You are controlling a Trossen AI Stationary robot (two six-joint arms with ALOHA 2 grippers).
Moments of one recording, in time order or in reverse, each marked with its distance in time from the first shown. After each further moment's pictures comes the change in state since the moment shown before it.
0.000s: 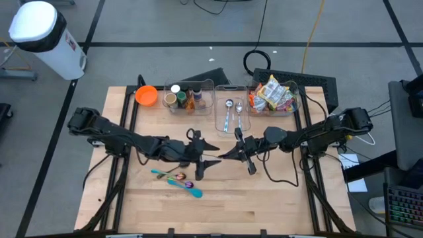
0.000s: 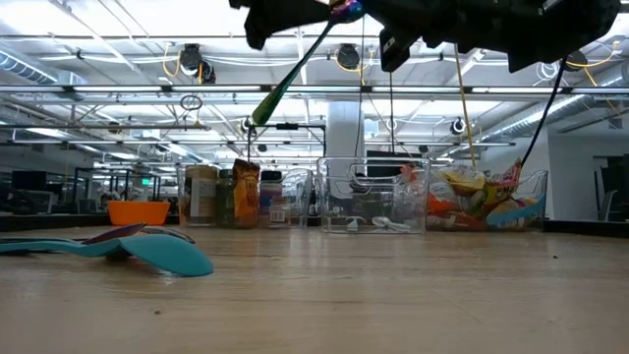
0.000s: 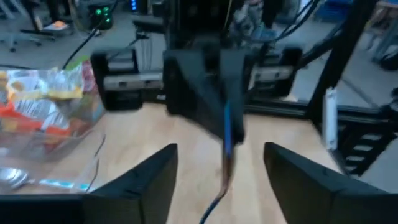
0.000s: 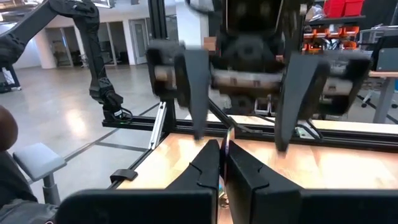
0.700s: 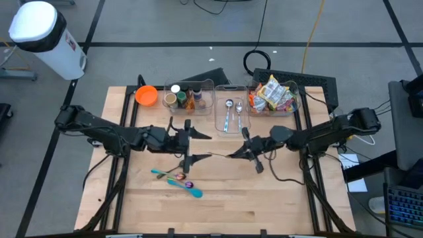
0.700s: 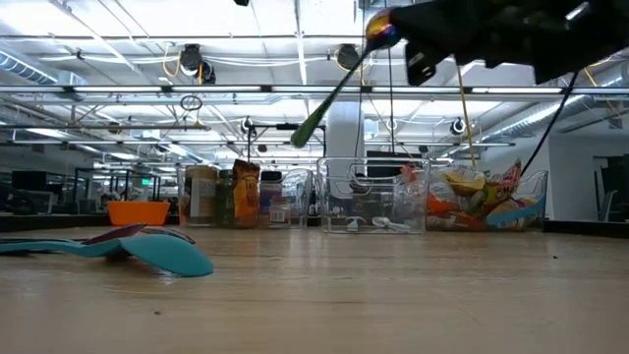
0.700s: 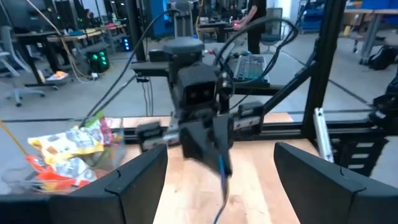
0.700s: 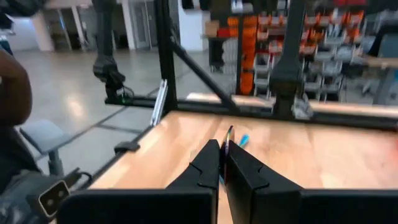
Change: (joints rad) left arm 0.033 -0.205 -0.001 -0.080 0.063 0.185; right arm -0.023 -0.129 -0.125 -0.066 -0.032 -0.035
